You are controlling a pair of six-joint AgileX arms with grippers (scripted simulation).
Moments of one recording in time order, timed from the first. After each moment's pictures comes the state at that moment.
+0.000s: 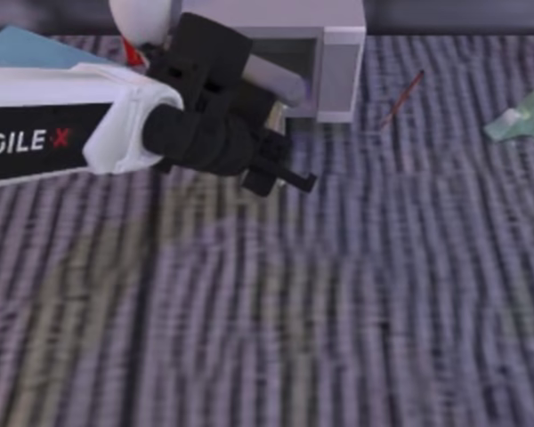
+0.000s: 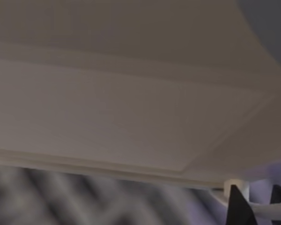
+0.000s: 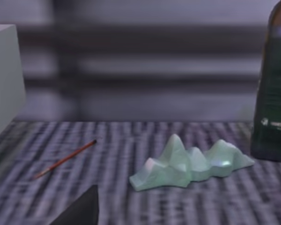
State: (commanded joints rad) left arm -0.56 1.89 1.24 -0.22 0.10 0.06; right arm 0.00 0.00 0.00 0.00 0.00 0.00
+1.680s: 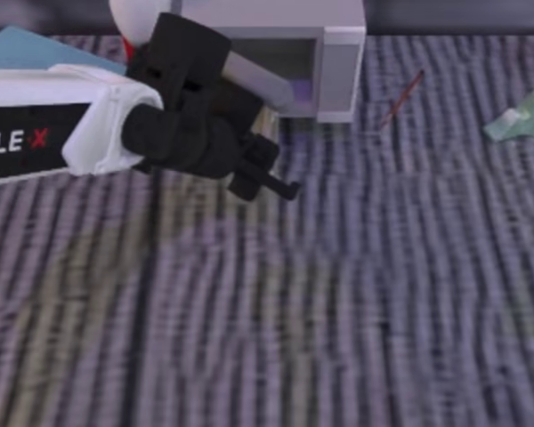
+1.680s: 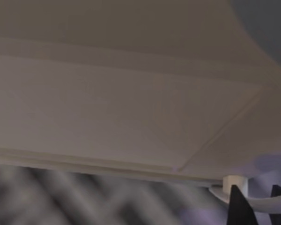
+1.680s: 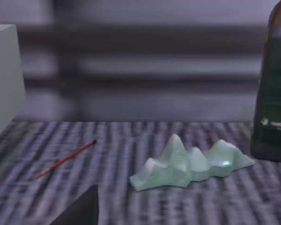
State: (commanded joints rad) left arm -0.52 1.86 1.20 -0.22 0.17 0.16; right arm 0.00 0.00 0.00 0.00 0.00 0.00
